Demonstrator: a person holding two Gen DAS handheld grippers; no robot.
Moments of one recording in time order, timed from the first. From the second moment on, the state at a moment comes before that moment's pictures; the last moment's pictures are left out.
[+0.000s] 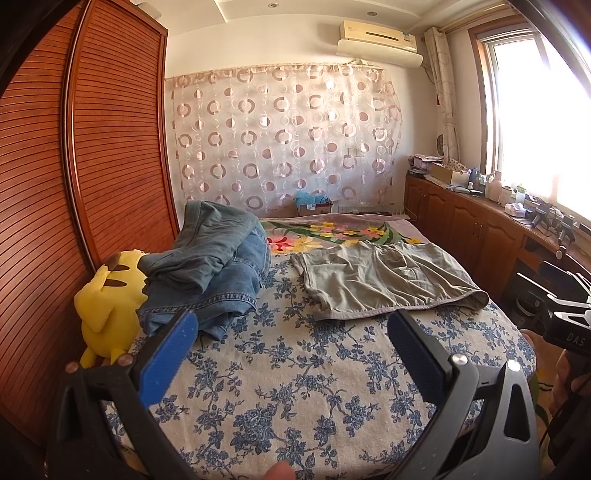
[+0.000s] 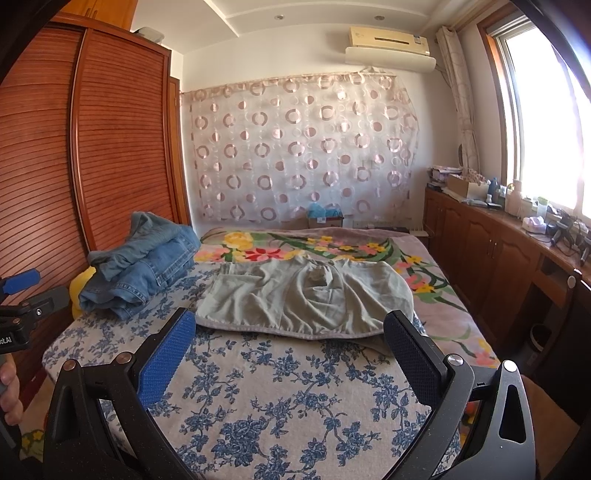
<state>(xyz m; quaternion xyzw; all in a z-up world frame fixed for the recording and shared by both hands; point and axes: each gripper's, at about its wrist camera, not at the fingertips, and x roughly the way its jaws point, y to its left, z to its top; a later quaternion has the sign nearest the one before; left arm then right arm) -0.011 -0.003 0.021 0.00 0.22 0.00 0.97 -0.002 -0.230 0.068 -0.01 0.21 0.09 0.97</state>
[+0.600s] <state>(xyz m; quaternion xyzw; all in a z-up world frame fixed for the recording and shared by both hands) -0.012 -0.006 0.019 0.00 0.22 0.00 0.97 -0.002 -0.233 0.065 0.00 0.21 0.09 0.97</state>
